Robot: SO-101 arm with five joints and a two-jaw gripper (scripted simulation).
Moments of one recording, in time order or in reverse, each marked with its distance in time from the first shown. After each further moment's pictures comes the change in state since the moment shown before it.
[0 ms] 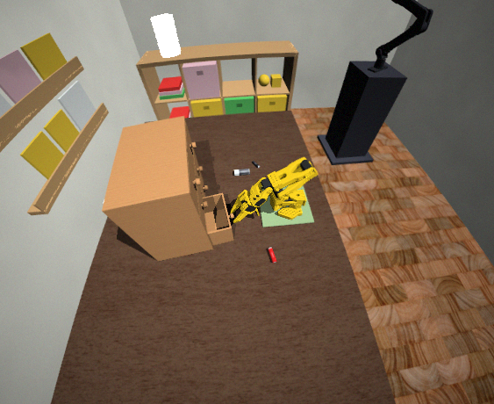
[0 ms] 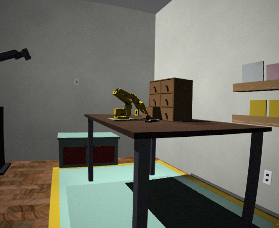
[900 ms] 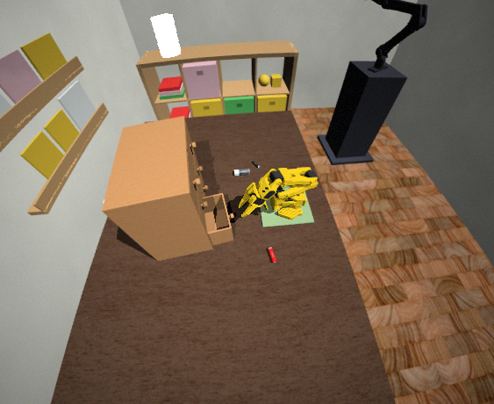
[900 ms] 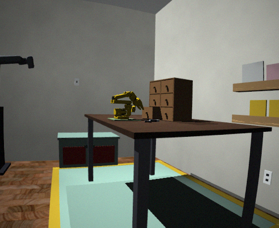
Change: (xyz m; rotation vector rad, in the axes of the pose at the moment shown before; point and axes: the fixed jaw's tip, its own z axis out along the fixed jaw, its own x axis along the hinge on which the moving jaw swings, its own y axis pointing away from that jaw) arm -0.004 0.000 -0.038 0.000 -0.030 0.041
